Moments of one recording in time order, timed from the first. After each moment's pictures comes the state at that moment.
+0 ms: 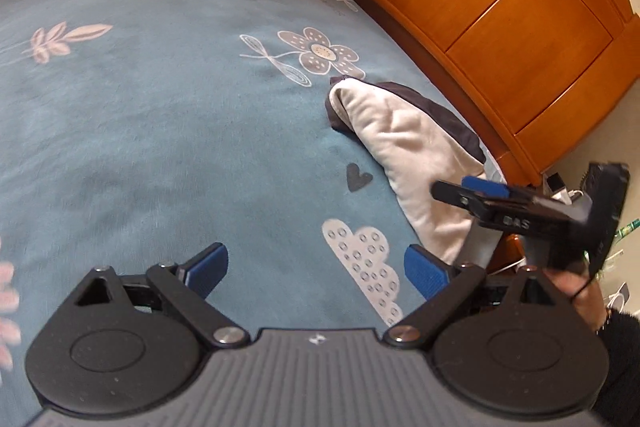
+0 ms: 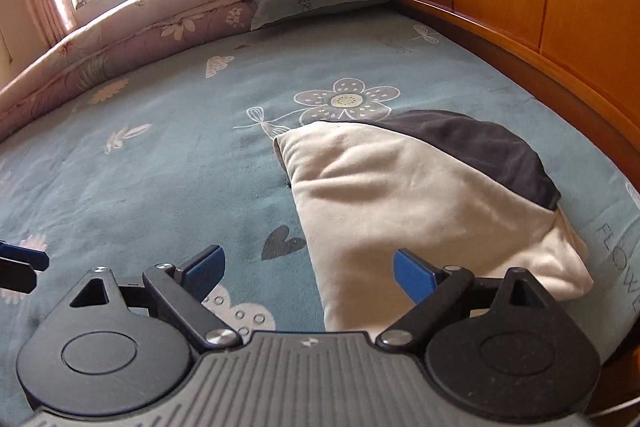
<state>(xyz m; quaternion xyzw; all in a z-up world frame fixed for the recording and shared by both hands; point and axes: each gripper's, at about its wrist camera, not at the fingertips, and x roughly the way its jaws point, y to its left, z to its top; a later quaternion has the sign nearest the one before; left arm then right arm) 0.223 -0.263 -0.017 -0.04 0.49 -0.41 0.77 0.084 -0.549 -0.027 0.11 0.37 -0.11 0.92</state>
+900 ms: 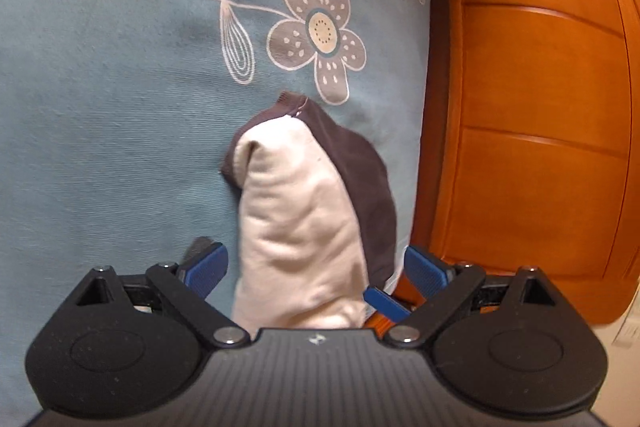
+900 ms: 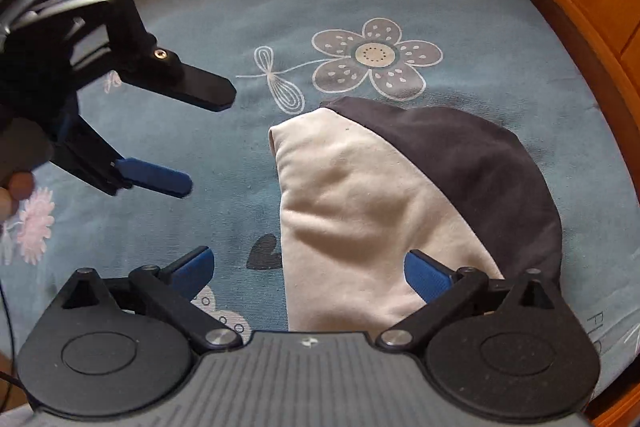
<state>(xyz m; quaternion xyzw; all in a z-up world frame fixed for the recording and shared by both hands) 0.360 -0.420 -0.047 -0.31 0.71 -0.29 0.56 0.188 -0.619 0.014 0.12 0.55 0.00 0.83</state>
